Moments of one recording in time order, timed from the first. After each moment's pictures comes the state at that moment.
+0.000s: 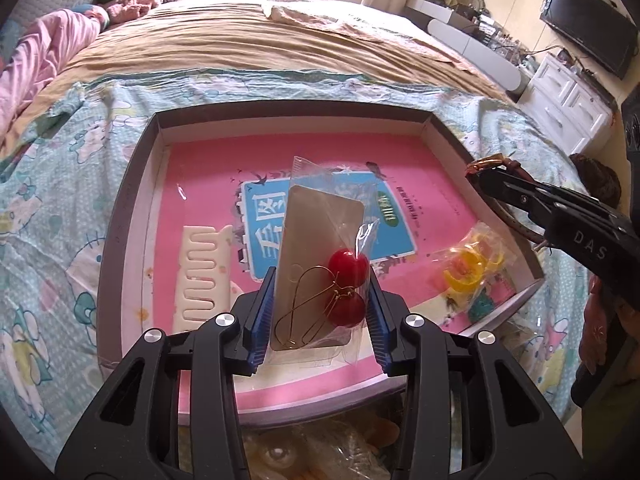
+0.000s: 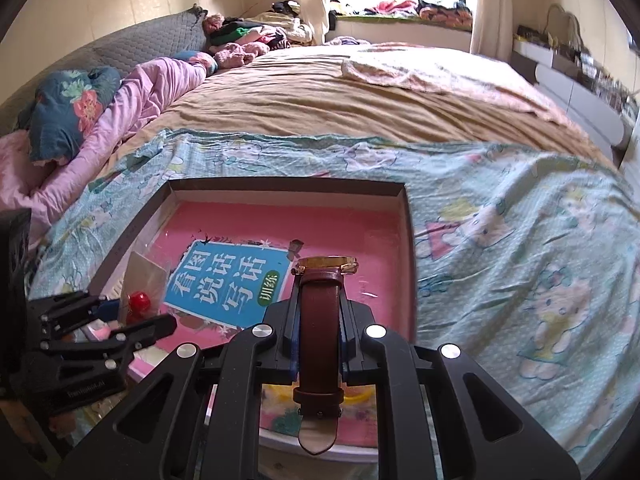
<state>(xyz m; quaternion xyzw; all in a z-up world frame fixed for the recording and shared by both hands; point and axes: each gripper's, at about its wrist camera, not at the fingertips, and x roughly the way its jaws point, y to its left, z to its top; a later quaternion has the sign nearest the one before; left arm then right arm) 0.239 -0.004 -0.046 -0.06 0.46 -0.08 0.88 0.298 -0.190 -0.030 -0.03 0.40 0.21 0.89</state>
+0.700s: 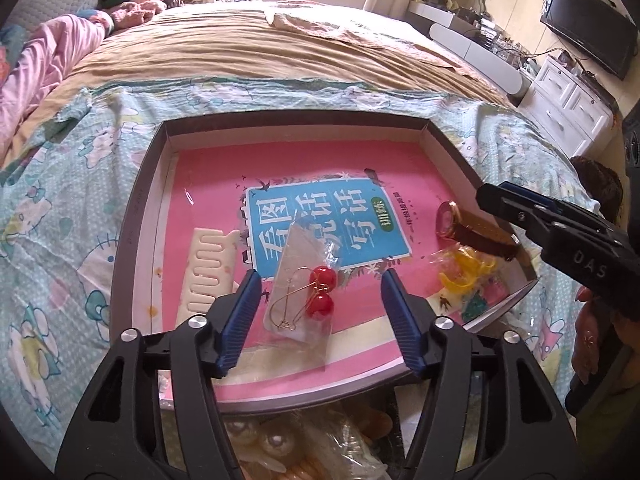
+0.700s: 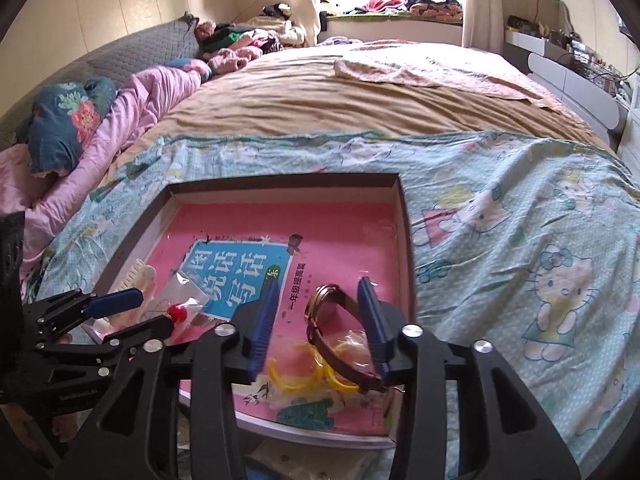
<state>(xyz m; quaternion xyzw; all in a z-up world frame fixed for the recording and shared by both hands) 0.232 -0.004 -0.033 -0.06 0.45 -0.07 0.89 0.286 -0.201 -0.027 0.00 0.39 0.20 0.90</state>
